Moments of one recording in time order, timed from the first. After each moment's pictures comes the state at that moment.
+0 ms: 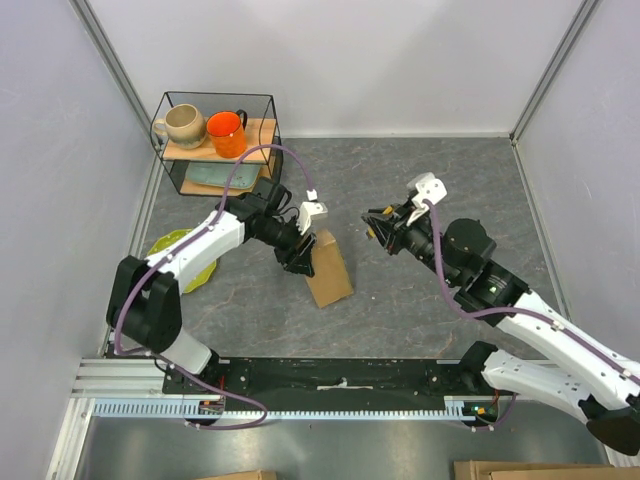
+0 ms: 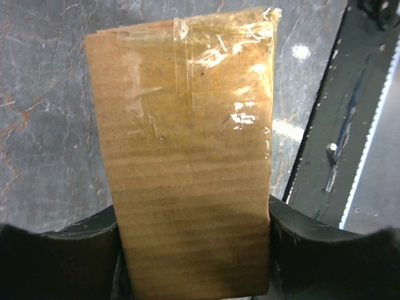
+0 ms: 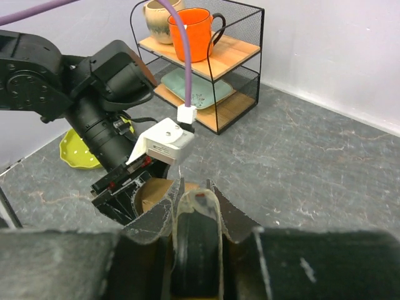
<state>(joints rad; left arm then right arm) -0.50 1.53 1.13 -0.73 0.69 0.44 0.81 0.85 0.89 -0.02 0.08 0.12</state>
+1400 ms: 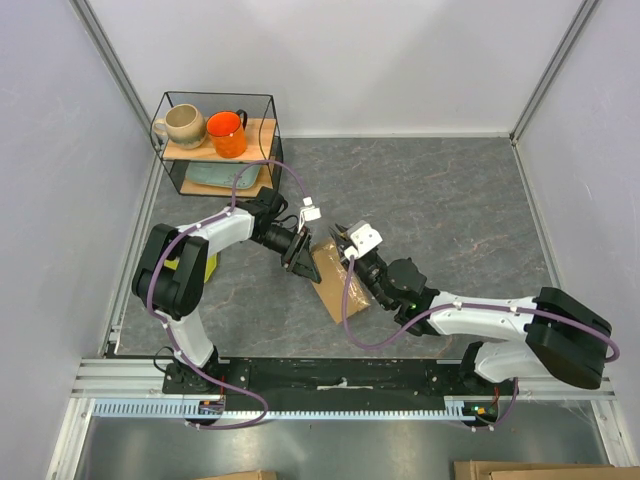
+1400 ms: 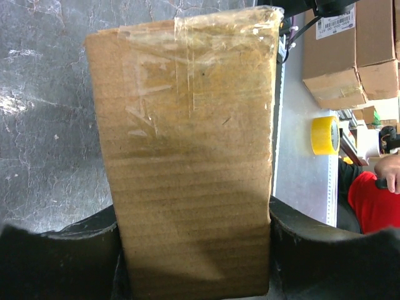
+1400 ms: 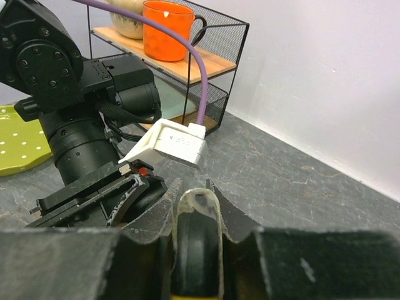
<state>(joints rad) -0.40 1.79 1.11 -0.66 1.14 0.40 1.06 1.30 0.55 0.95 0.42 -0.27</state>
